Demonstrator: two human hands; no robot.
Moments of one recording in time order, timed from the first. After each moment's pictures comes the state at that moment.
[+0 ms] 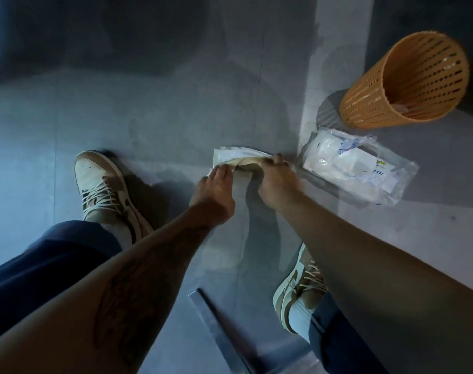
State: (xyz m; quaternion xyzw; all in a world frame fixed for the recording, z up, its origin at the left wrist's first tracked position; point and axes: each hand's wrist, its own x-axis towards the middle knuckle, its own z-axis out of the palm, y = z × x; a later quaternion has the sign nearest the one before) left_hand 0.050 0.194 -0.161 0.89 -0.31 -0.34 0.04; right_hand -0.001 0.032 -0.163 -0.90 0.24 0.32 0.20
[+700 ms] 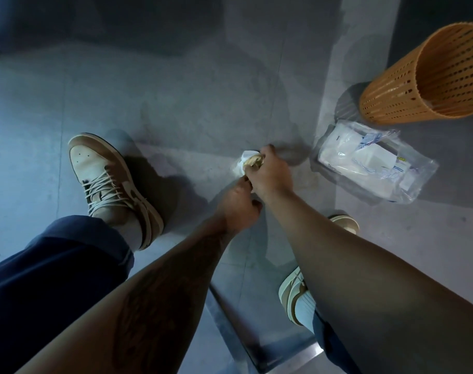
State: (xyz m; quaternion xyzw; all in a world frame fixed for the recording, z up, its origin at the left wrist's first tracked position) left_hand 0.010 0.197 -0.151 0.87 -0.14 -0.41 0.24; right_hand 0.015 0.086 -0.172 -0.82 0.40 0.18 0.36
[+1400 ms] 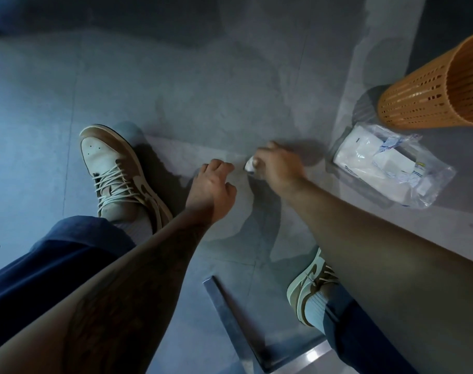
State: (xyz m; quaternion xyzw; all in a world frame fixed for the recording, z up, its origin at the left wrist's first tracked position) left_hand 0.054 0.272 -0.165 0.91 -0.20 -0.28 0.23; right_hand 0.030 0.076 -0.183 -0.92 0.12 0.25 0.26
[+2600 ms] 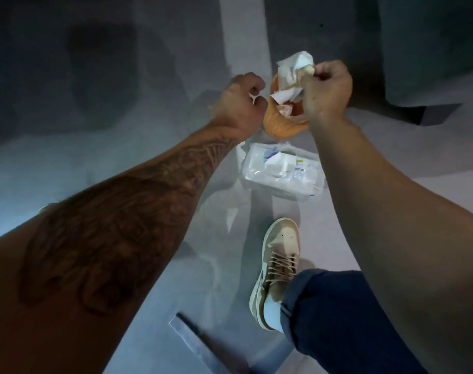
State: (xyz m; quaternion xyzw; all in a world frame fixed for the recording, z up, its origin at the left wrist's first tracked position) left_hand 0.102 -0.039 -0.014 0.82 -0.28 -0.24 0.43; right_hand 0.021 -0.178 -0.014 -0.66 0.56 -0.26 0.43
